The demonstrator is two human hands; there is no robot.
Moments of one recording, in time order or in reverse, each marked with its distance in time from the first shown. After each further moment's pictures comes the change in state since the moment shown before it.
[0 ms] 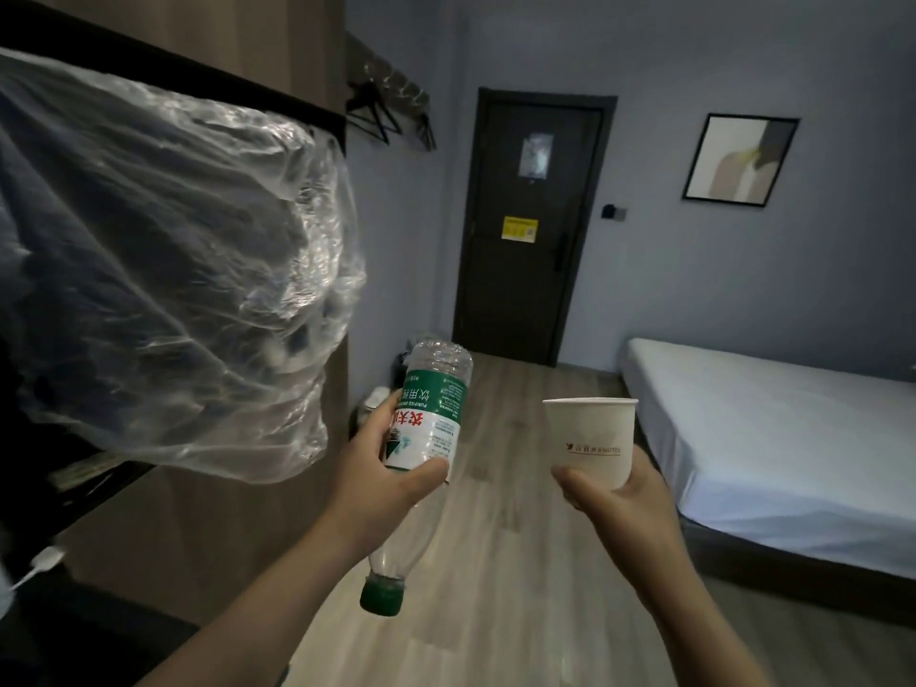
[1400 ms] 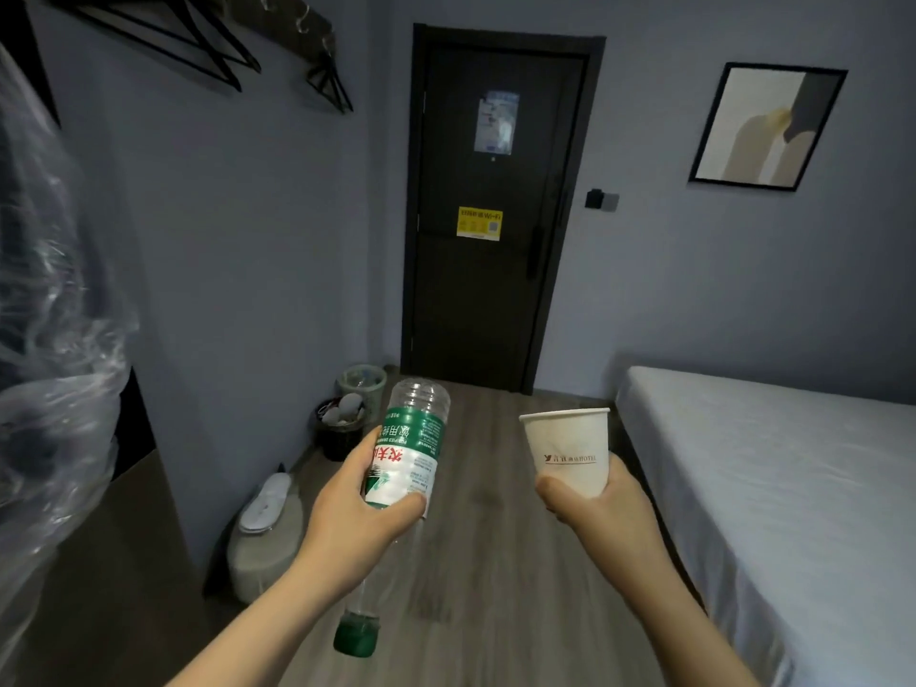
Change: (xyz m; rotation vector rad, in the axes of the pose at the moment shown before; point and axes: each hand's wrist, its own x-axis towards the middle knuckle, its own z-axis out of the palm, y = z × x) left_hand 0.712 -0.227 0.242 0.113 -0.066 -0.096; right_hand 0.759 0.214 0.096 -0.179 -0.028 0.104
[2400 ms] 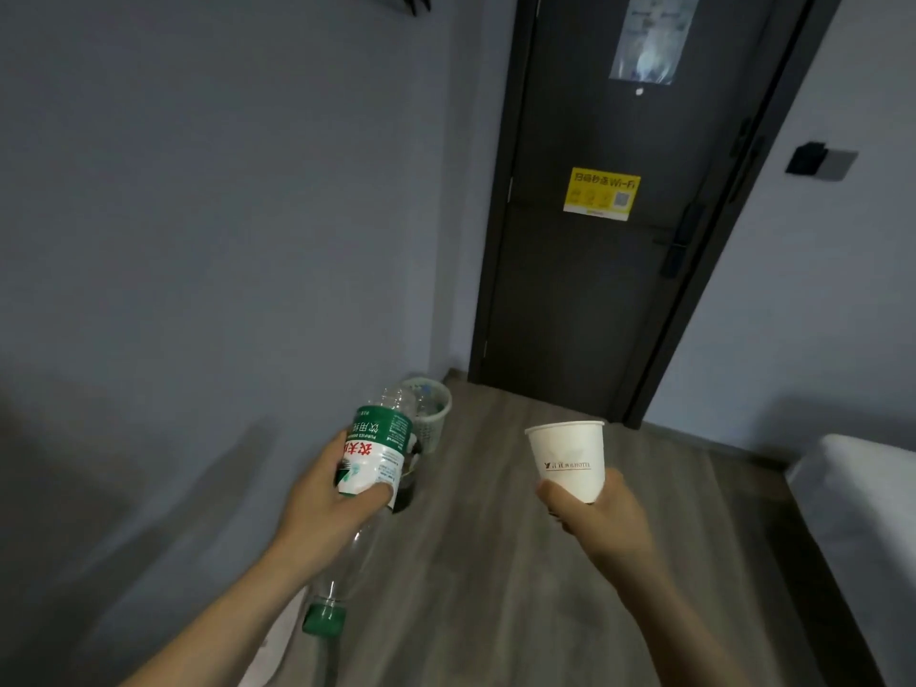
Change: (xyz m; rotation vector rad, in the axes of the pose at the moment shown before) left_hand 0.601 -0.201 -0.075 0.005 0.170 -0.164; right_hand 0.590 0.036 0.331 -0.088 -0.203 0.126
